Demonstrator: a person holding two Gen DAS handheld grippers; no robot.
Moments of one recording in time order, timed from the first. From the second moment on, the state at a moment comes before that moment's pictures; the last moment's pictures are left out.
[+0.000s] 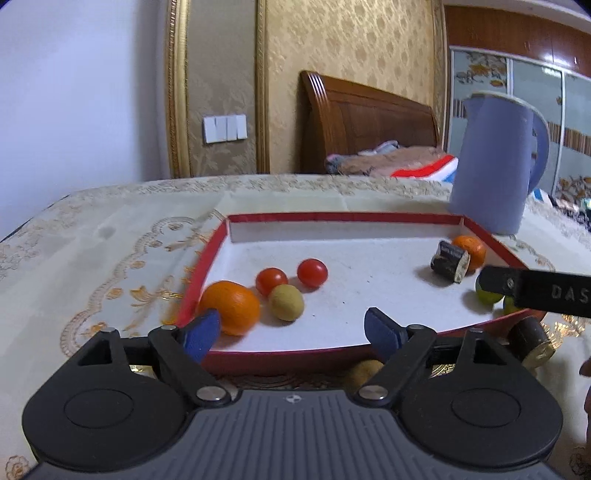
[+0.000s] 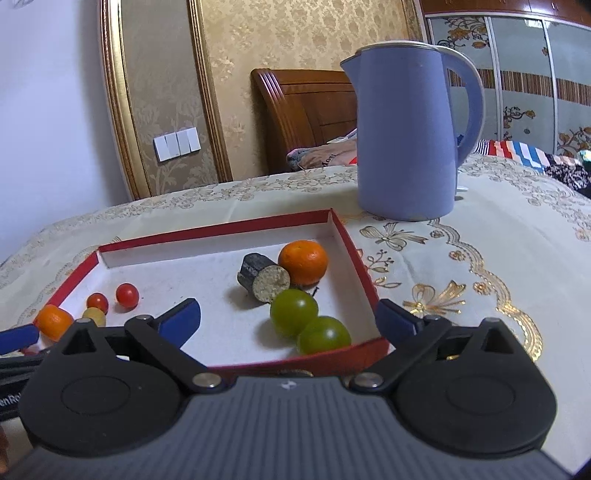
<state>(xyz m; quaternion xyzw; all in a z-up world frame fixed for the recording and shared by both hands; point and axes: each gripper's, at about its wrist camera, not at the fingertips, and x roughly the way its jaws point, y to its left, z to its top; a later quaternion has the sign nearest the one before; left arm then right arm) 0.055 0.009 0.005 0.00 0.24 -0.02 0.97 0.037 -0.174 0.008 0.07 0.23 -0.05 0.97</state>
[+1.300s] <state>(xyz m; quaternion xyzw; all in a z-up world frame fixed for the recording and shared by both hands) 0.055 -0.006 -0.012 0.01 0.32 -0.03 0.95 -0.032 -0.248 -0.009 0.18 0.24 -0.11 0.95</state>
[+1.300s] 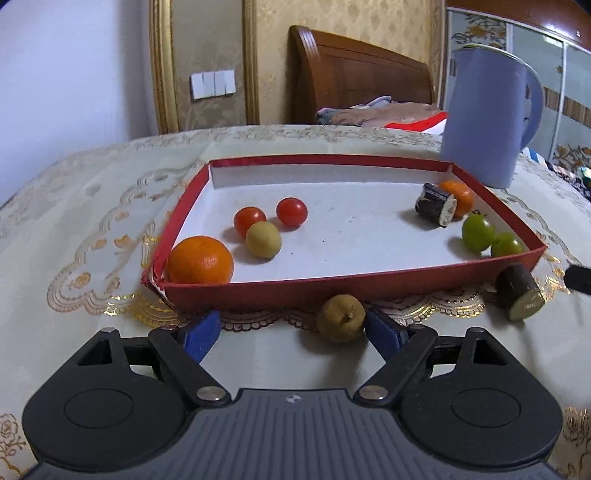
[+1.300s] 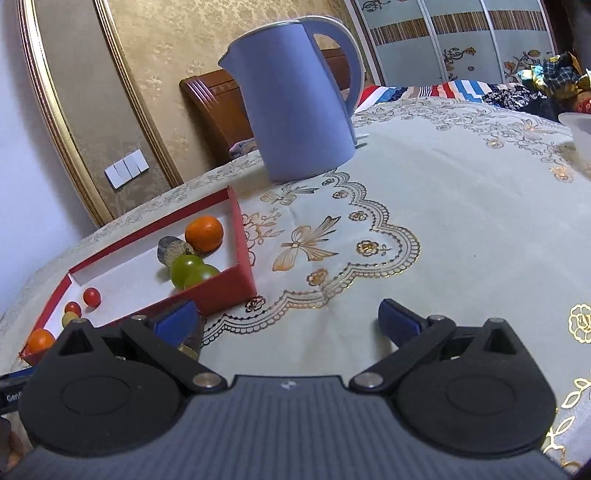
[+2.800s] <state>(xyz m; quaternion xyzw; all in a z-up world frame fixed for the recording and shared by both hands) 0.049 0.007 -0.009 0.00 0.31 -0.02 0.95 0.011 -0.174 -0.007 0.05 0.31 -0.04 0.95</state>
